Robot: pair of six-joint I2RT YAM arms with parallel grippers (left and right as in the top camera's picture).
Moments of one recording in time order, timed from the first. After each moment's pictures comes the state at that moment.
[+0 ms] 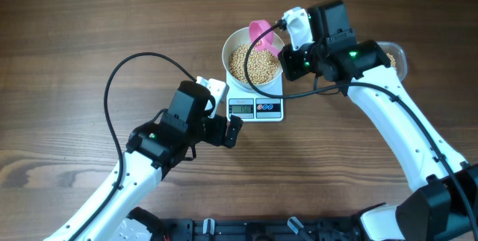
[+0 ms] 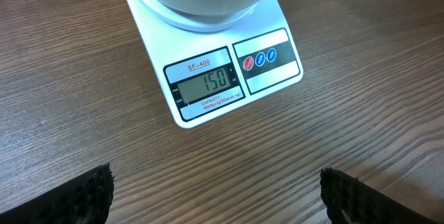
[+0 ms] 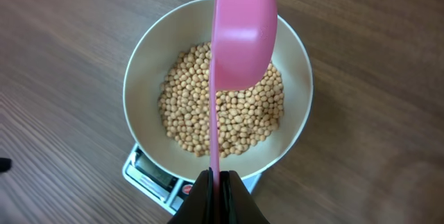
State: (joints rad) left arm -0.53 1.16 0.78 -0.54 0.15 -0.22; right arm 0.36 1.60 1.36 -0.70 -0.25 -0.04
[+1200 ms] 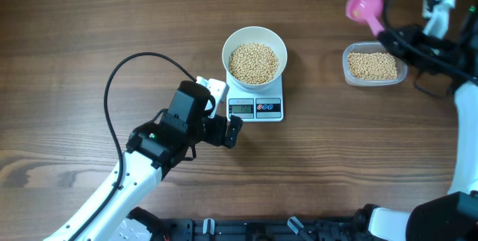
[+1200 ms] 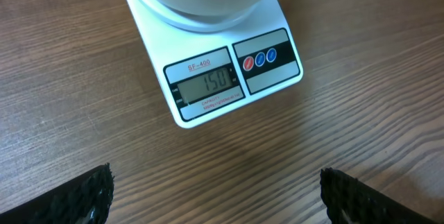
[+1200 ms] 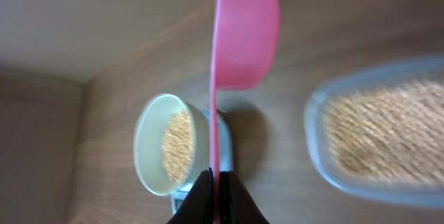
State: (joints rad) left arm -0.53 1.16 0.78 -0.54 0.15 -0.22; right arm -0.38 1.49 1.36 -0.83 -0.75 0.16
